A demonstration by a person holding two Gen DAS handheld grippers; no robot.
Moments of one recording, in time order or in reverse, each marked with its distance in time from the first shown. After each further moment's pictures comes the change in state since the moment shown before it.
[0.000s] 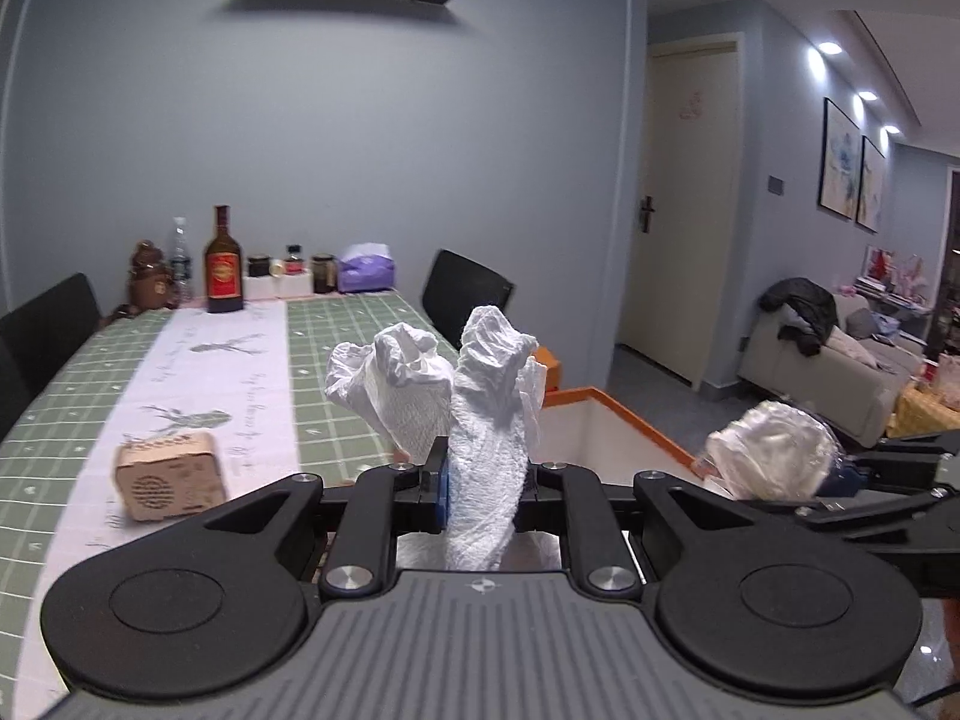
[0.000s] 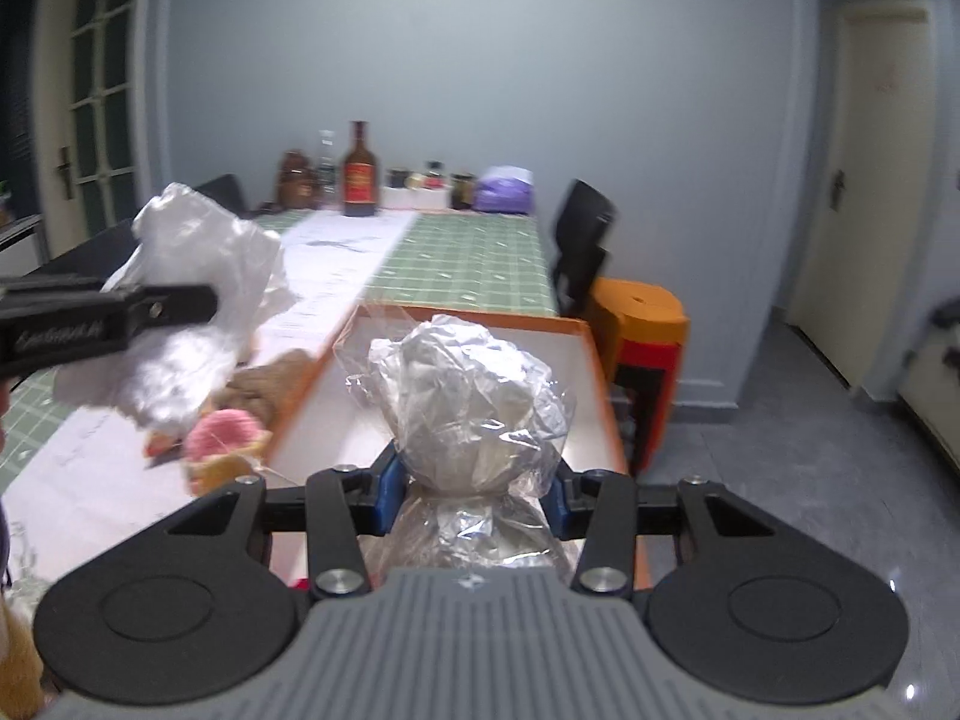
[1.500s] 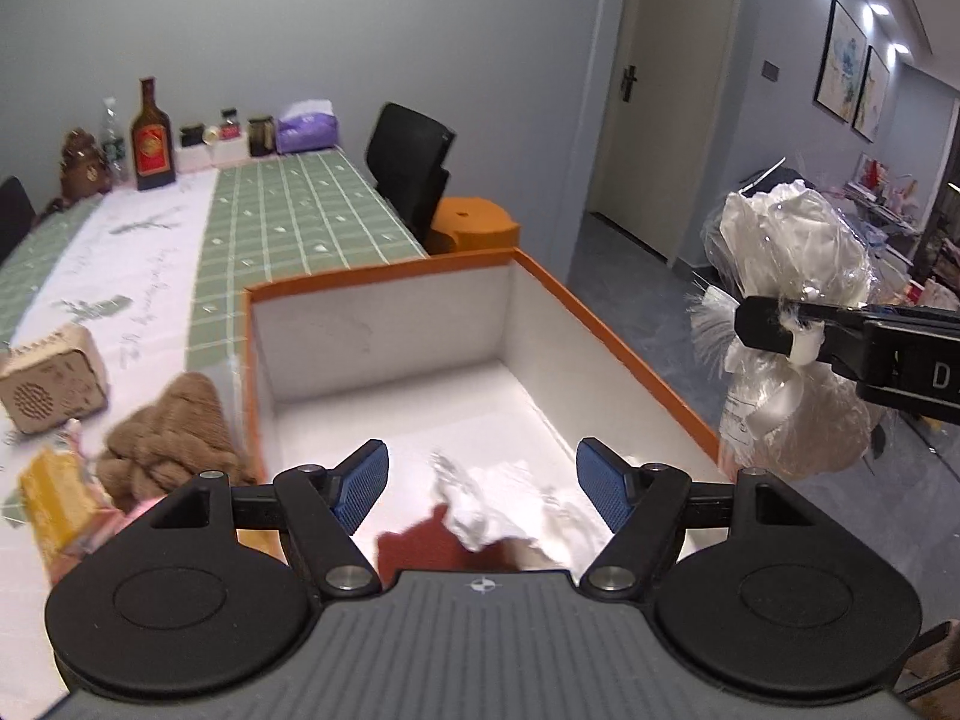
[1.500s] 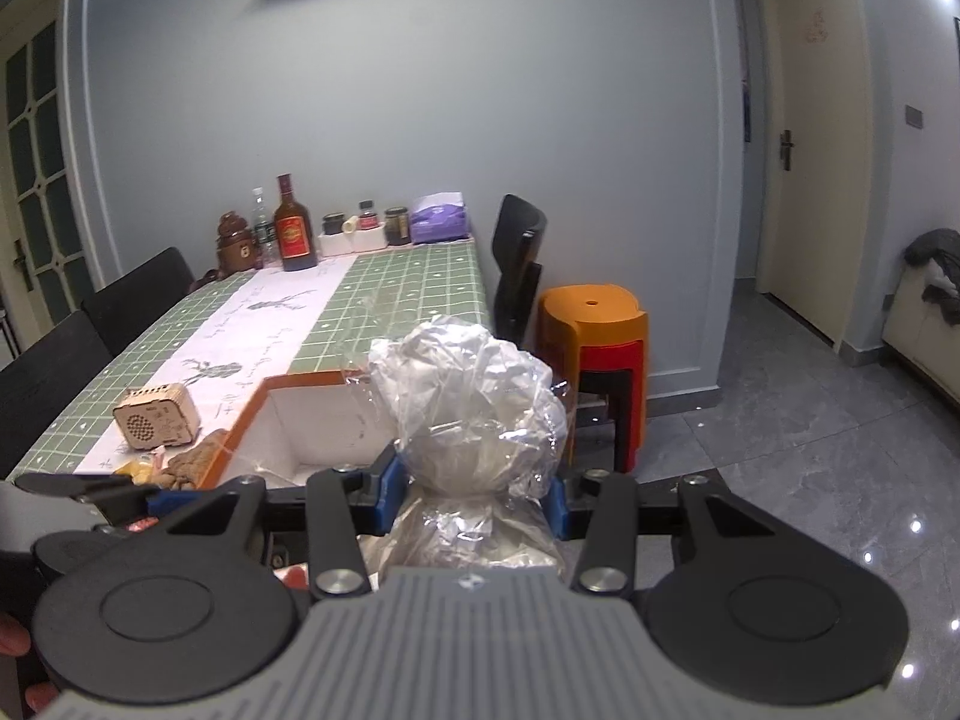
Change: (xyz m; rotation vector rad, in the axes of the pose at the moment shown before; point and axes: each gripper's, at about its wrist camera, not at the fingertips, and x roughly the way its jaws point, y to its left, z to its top) left arm 0.068 -0.049 -0.015 -0.007 0.279 -0.021; right arm 0.002 -0.053 0.023 0.148 -0.050 -0.018
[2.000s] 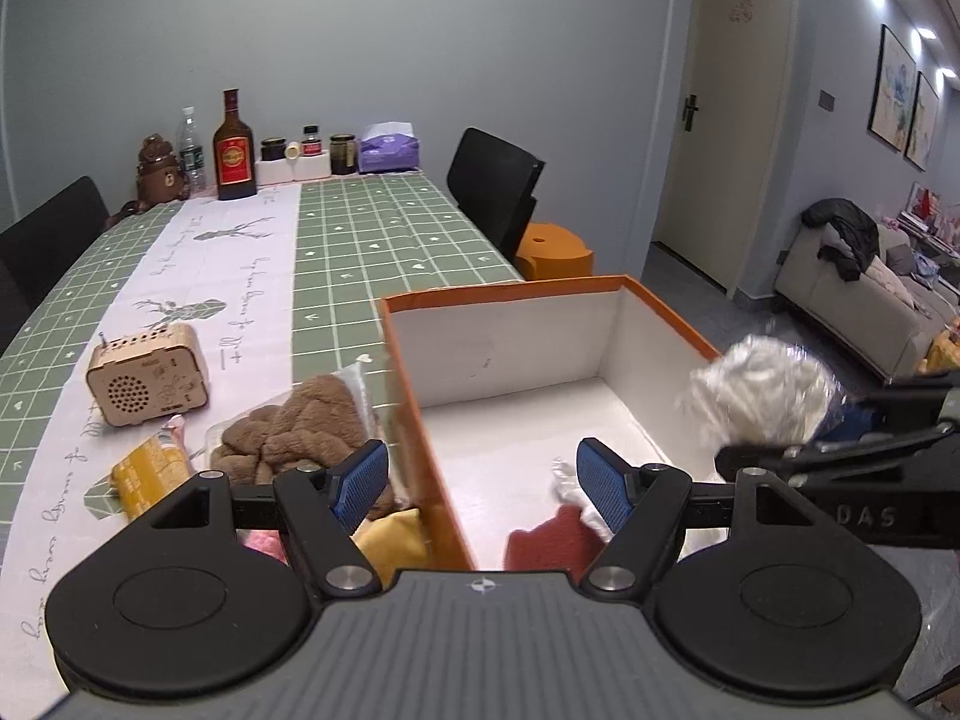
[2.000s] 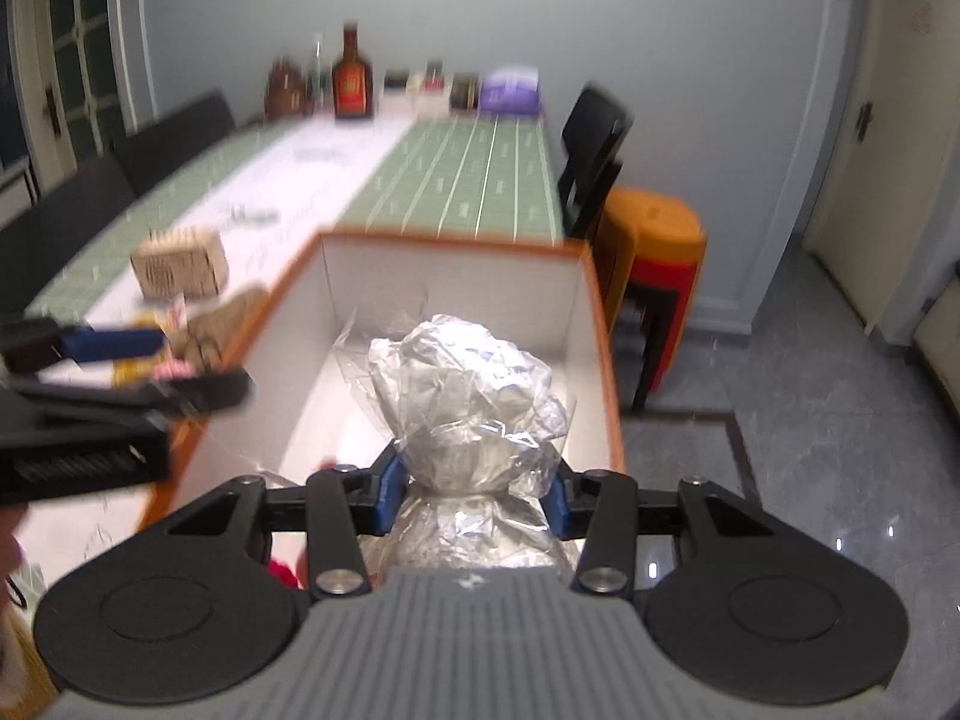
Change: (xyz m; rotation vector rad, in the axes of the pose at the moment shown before) left arm -0.021 0.049 -0.005 -0.055 -0.044 0.103; right arm 0.061 0.045 -0.013 -0.170 0.295 0.041
